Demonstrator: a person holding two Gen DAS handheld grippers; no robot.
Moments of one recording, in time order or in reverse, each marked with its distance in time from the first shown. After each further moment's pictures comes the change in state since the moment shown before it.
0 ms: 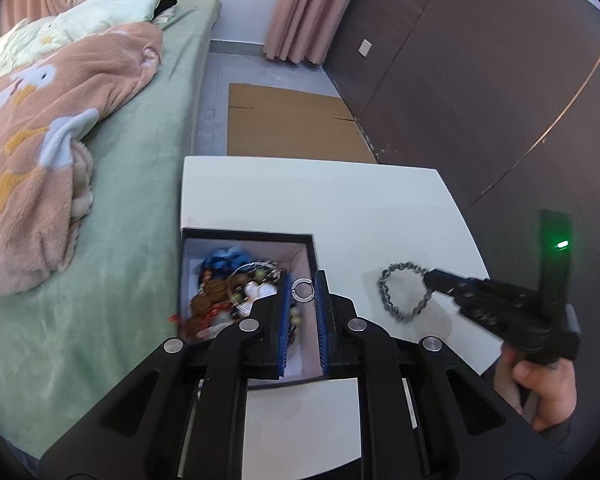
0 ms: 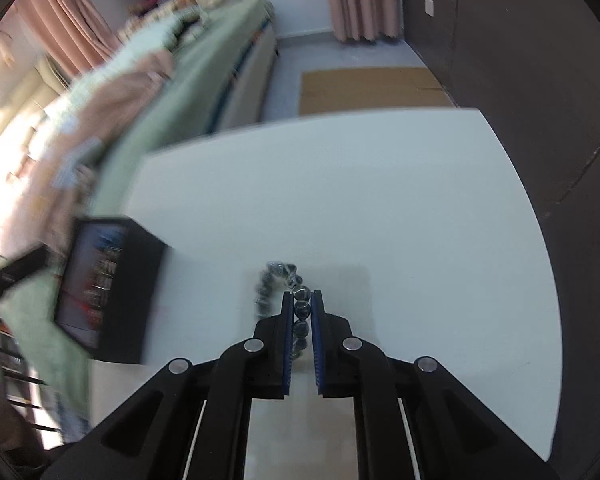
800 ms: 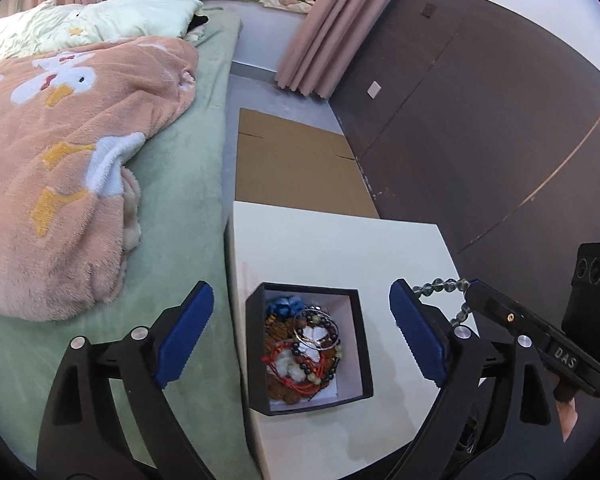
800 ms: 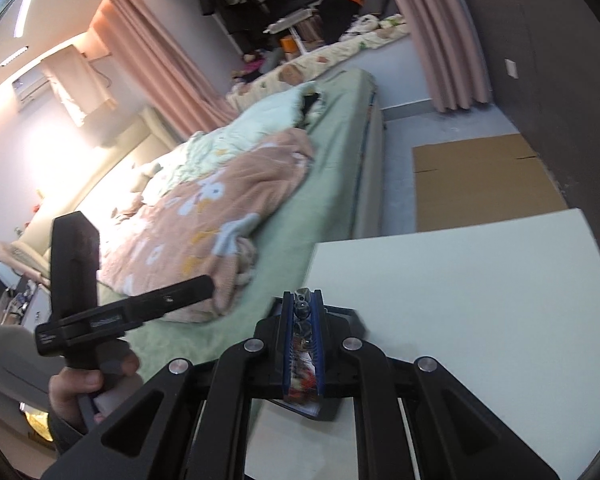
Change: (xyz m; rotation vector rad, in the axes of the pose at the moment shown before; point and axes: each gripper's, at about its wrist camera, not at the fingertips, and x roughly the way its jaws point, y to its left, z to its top) left arm -0.040 0.072 0.033 -0.102 -0.109 -0.061; right arm -0.076 0.102 0.020 -0.070 -0.238 0.376
